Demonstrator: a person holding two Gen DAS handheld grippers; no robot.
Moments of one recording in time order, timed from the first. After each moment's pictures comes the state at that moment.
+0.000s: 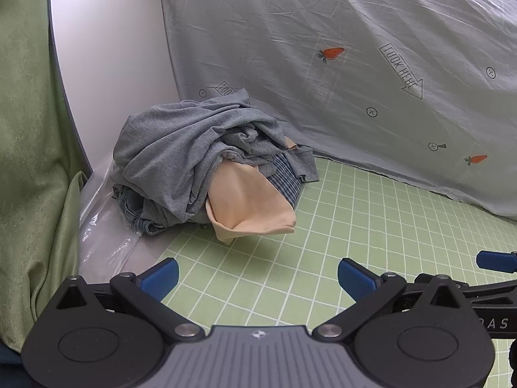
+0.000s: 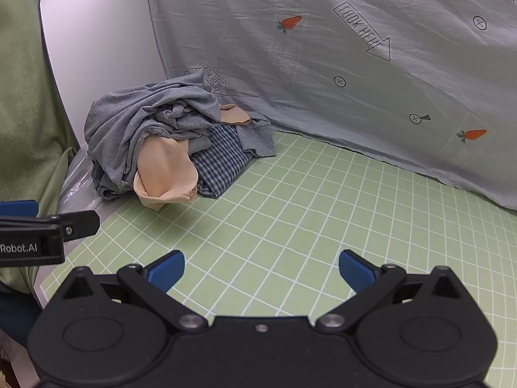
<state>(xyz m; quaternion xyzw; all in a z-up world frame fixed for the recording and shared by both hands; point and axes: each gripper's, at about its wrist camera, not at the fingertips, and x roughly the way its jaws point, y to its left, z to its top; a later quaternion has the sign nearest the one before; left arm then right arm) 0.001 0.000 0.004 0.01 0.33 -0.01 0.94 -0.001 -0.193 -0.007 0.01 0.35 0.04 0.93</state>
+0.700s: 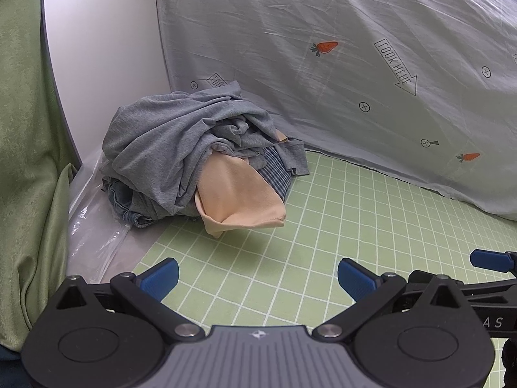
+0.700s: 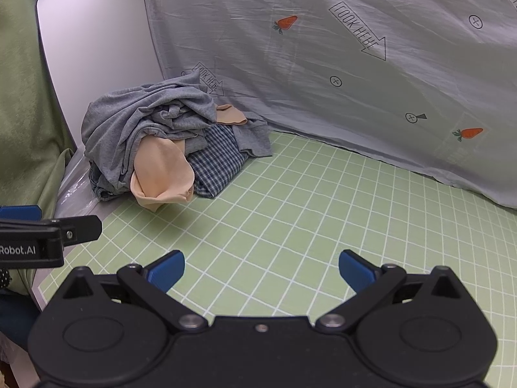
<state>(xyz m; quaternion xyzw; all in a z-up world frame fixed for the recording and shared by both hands) 0.003 0.000 -0.005 0.00 0.34 -0.03 0.94 -0.002 -0.195 -0.007 0.01 0.36 0.03 0.93</state>
